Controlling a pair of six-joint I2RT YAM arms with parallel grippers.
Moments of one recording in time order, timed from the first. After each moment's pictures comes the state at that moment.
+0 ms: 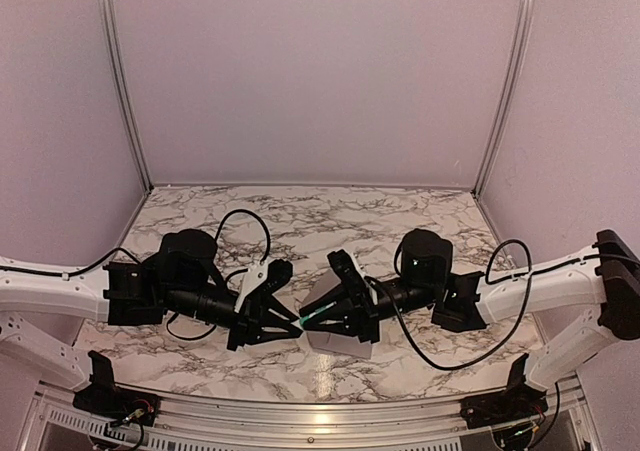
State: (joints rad) left arm -1.12 1.22 0.72 0.07 0.46 0.02; right arm 1.05 1.43 0.68 0.61 -0.76 0.05
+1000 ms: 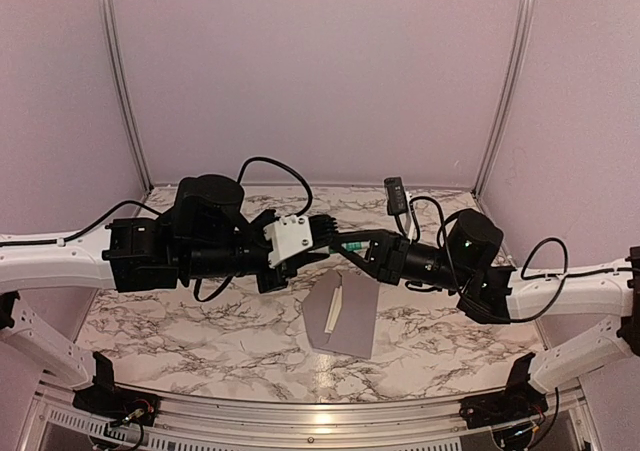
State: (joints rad) left arm -1.20 1.35 1.14 -0.14 -0.09 0.57; right arm 0.94 1.24 0.64 0.76 -0.39 0.73
